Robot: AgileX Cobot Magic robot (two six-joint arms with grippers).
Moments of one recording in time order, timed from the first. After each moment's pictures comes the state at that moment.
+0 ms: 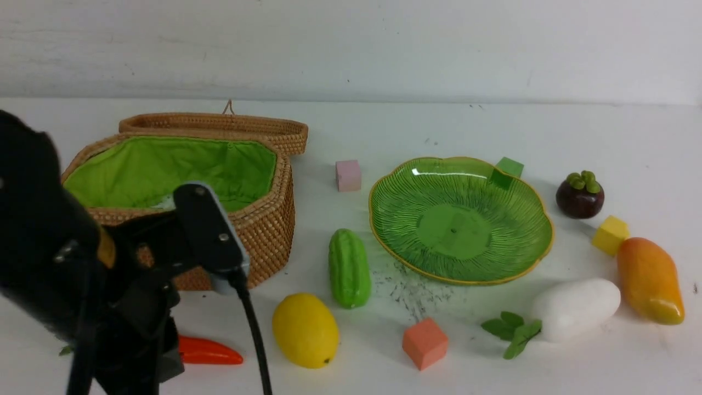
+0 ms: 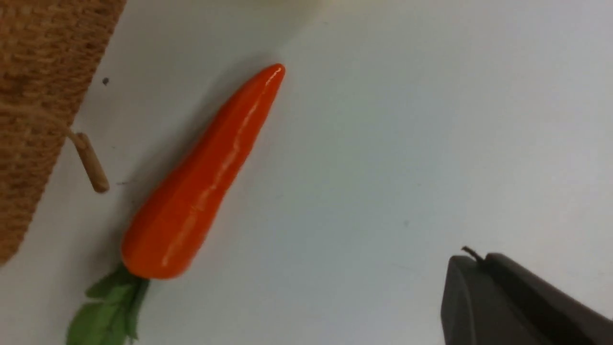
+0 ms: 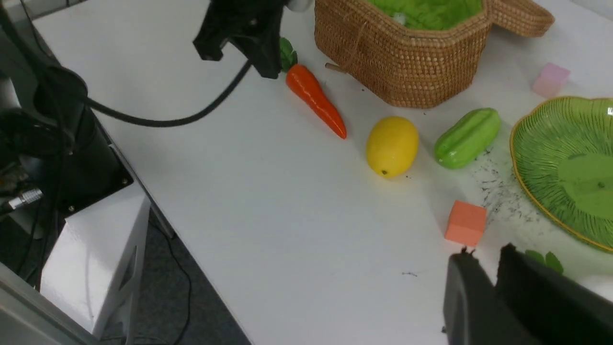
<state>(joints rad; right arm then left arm) 0.43 0.51 -1.10 0.49 1.23 -0.44 -0.50 1.27 -1.00 -0.04 1.10 0.57</state>
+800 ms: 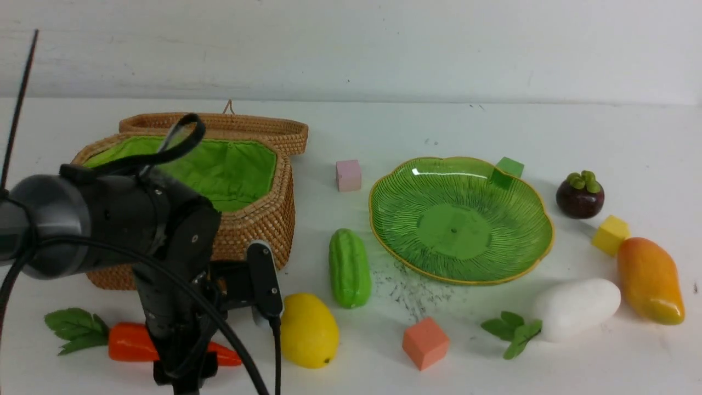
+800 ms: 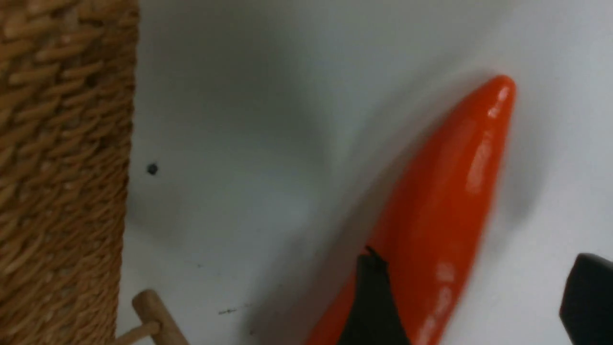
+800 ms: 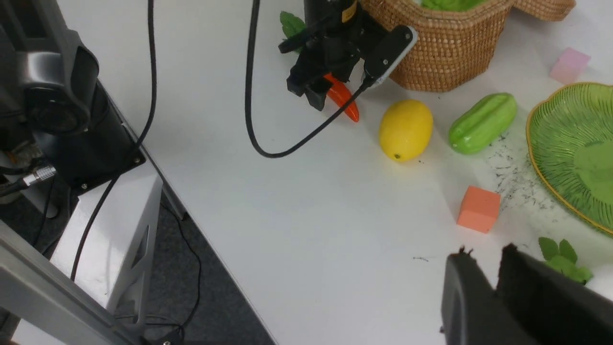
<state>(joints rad) 0.43 0.51 -1.10 0.50 1.27 -0.44 -0.44 1.72 -1.01 0.19 0.83 0.67</state>
